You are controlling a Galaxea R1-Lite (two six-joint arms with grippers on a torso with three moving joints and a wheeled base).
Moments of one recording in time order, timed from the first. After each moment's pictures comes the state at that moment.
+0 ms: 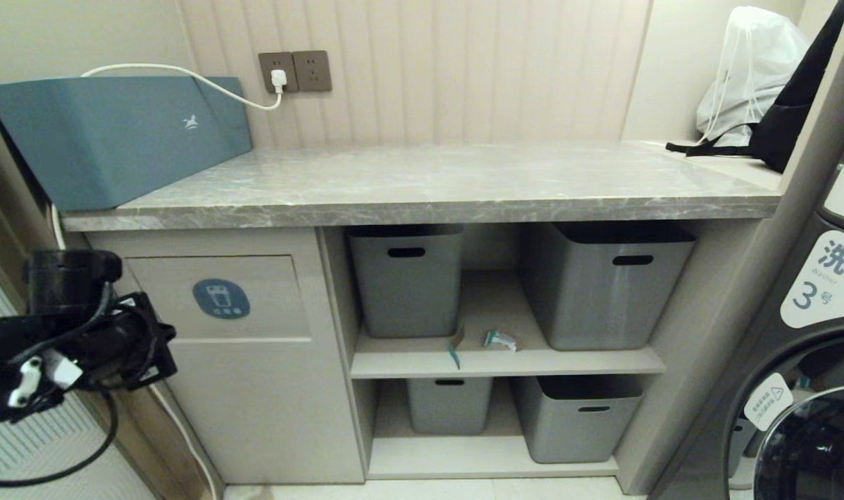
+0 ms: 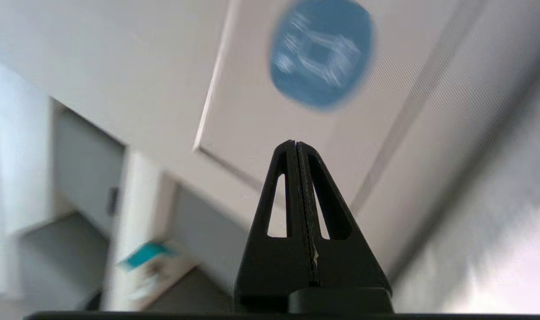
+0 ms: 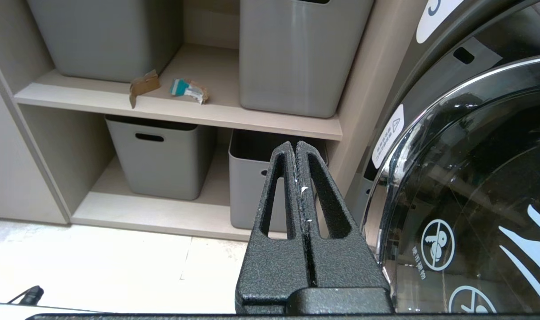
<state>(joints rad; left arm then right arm) 0.05 1.67 -0.71 -0.41 0.20 -1.82 -0.01 0.00 0.00 0.01 0.02 -0.12</state>
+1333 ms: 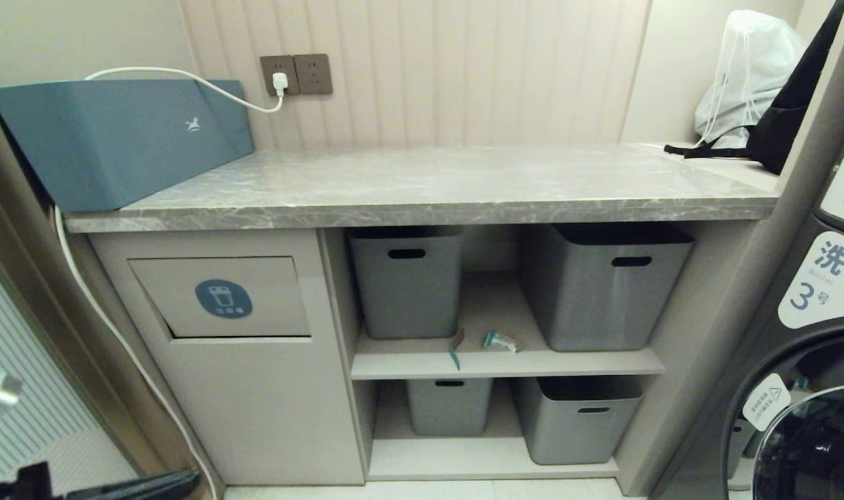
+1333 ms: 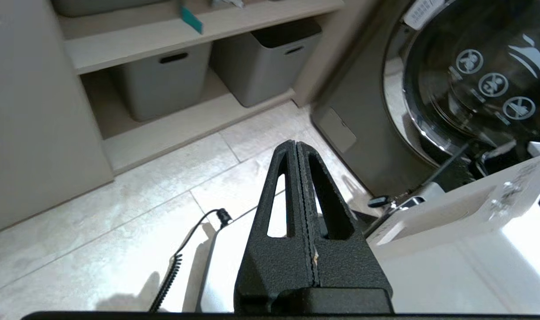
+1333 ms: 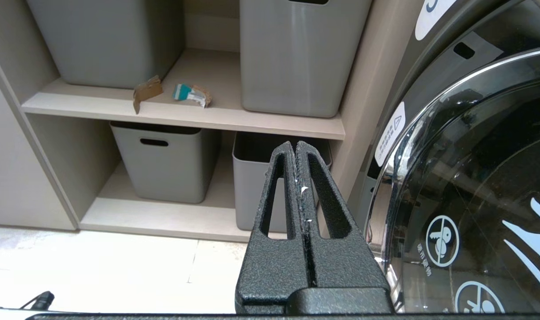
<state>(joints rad) -0.29 0.87 -0.39 -0.08 -0.44 -0.13 -0.01 0.00 0.00 0.01 0.02 -0.09</state>
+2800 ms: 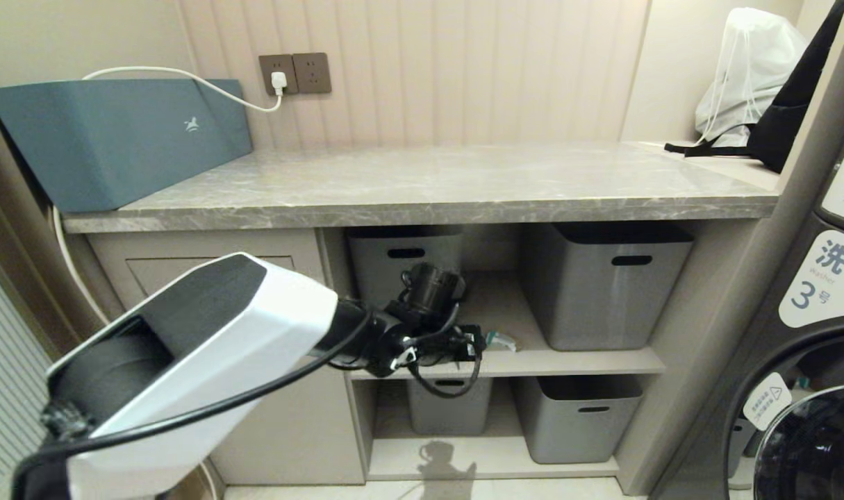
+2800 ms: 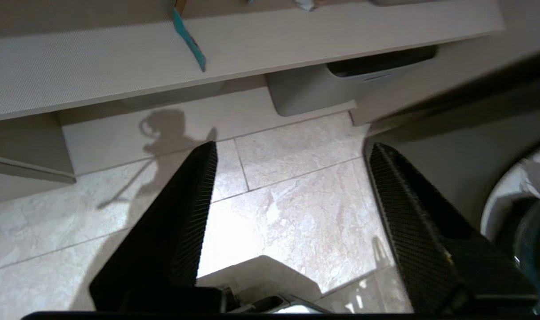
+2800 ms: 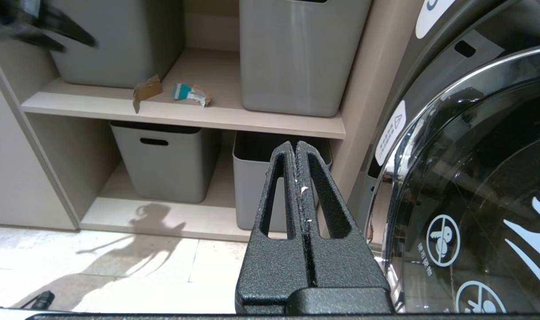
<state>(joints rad) -0.70 2.38 -1.60 -0.11 0.06 -0.46 -0.01 0.00 0.00 0.01 0.02 -0.09</state>
